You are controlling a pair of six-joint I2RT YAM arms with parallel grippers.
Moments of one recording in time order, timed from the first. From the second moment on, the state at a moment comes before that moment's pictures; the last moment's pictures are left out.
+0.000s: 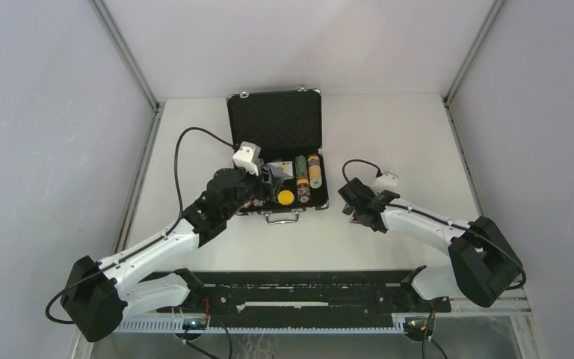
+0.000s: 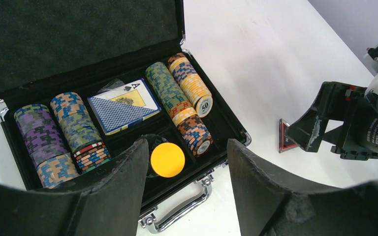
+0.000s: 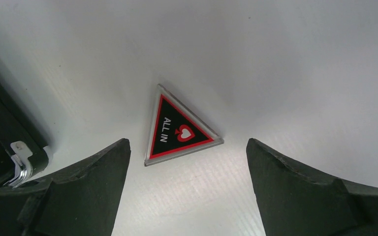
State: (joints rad) left arm -0.71 1.06 0.66 0.16 -0.13 -0.30; right arm 0.66 1.34 0.72 -0.63 0.59 1.08
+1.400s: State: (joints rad) left arm -0.71 1.06 0.66 0.15 -0.10 -0.31; right arm 0.62 1.44 0.69 -0.53 0.52 1.09
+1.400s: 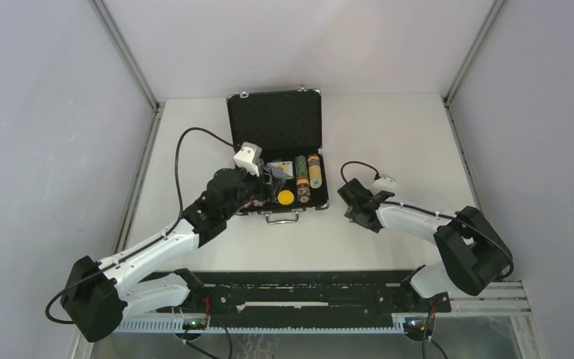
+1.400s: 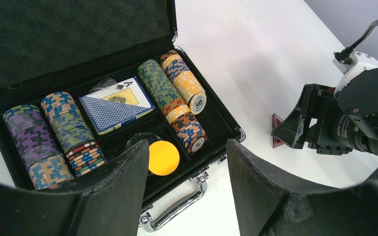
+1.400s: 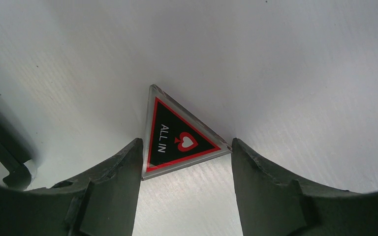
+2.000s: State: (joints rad) left arm -0.71 1.06 0.66 0.15 -0.09 -0.31; right arm 0.63 1.33 0.74 -0.59 0.52 1.04
